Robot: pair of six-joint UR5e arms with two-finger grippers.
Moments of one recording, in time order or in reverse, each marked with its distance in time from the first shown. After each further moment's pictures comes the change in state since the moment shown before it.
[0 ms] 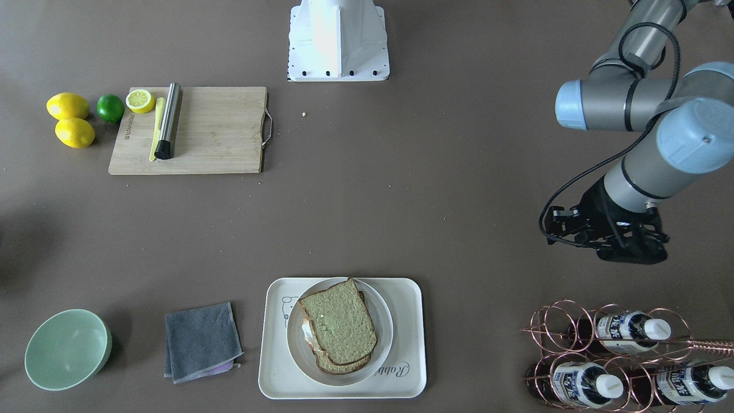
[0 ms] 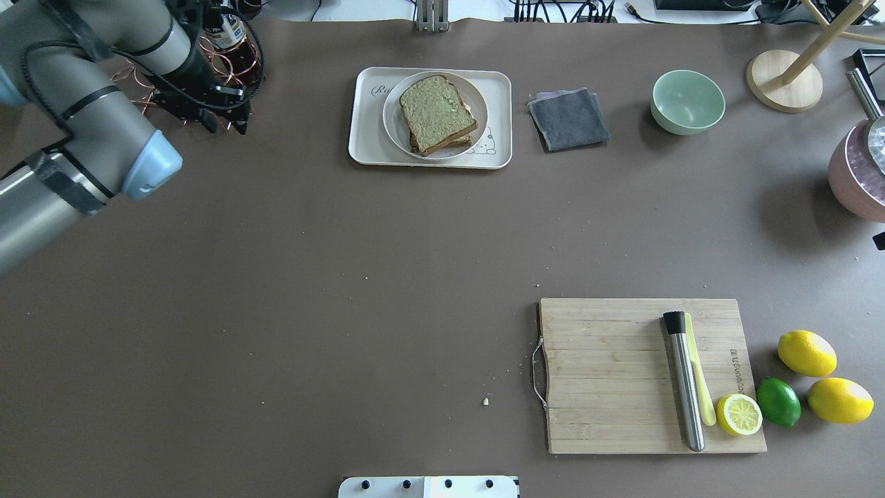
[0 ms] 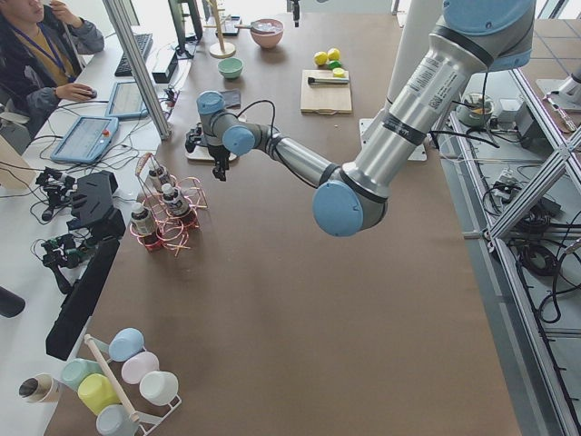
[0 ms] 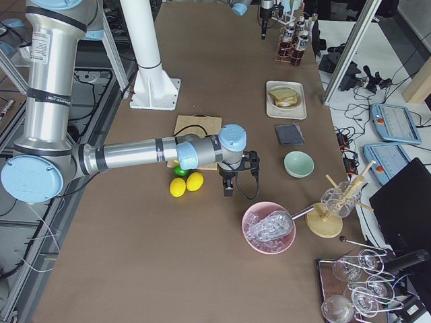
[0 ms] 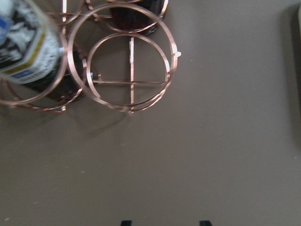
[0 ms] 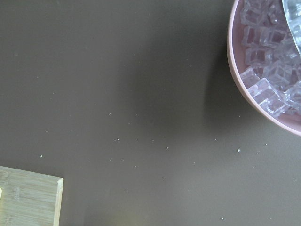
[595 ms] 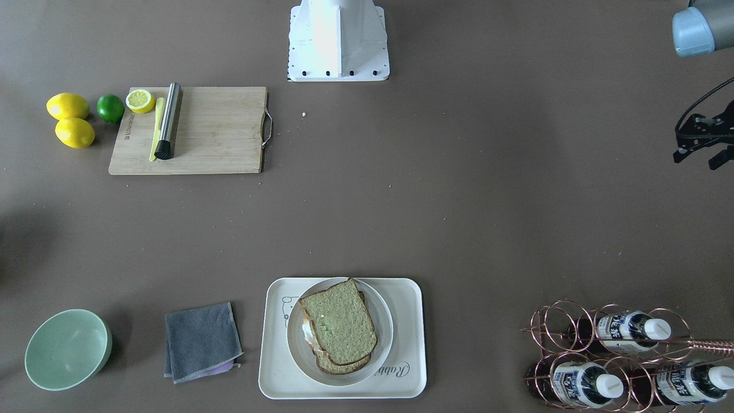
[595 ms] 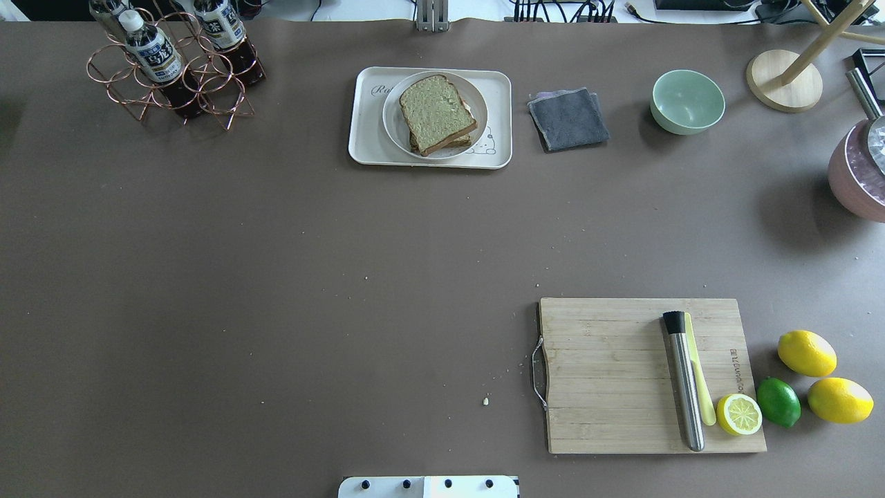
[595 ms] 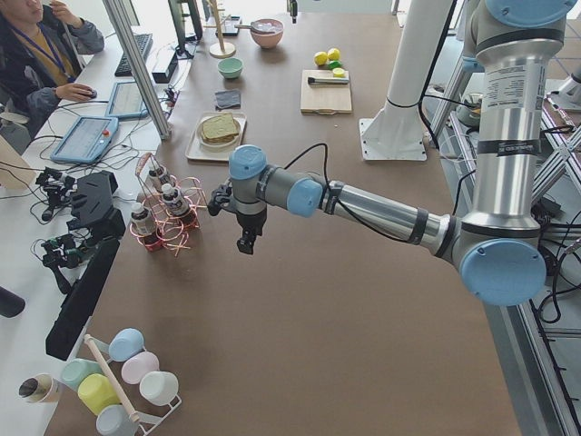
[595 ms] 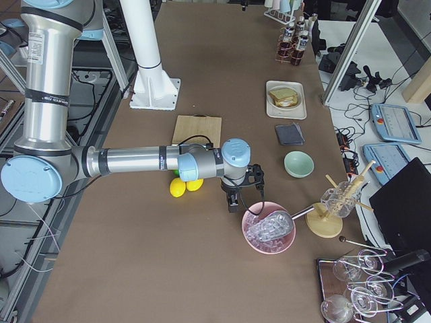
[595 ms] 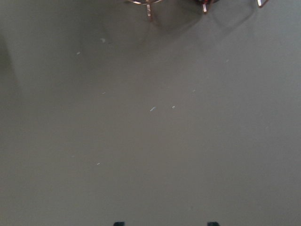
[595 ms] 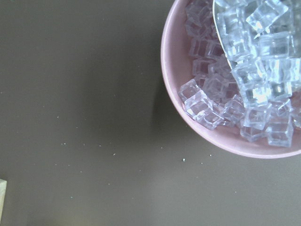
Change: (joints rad) left arm -0.277 0.446 -0.227 0.037 -0.049 0.522; right arm 0.101 0.029 -0.120 -0.003 -0.033 -0.192
